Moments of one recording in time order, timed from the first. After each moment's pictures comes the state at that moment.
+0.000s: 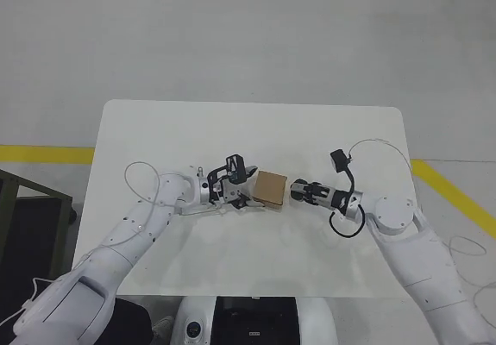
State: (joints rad) left arm 0.93 -1.17 -0.86 -1.05 1.49 -0.87 0.32; right arm -1.19 -1.12 1.16 -1.39 0.14 -0.10 0.85
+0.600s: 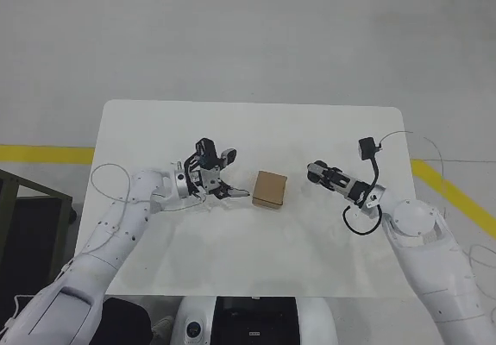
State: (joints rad) left arm 1.02 -1.11 -1.07 -1.14 1.29 -0.93 0.30; right arm -1.25 -1.10 1.28 -1.50 0.07 -0.21 0.69
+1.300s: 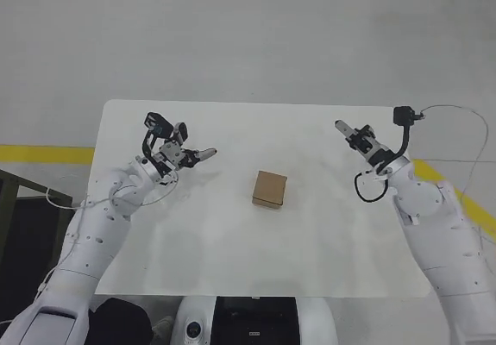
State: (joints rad) left arm 1.13 -1.08 -1.30 -1.26 0.95 -0.65 -0.08; right arm -1.10 -1.11 1.28 -1.38 -0.34 -0.29 0.32
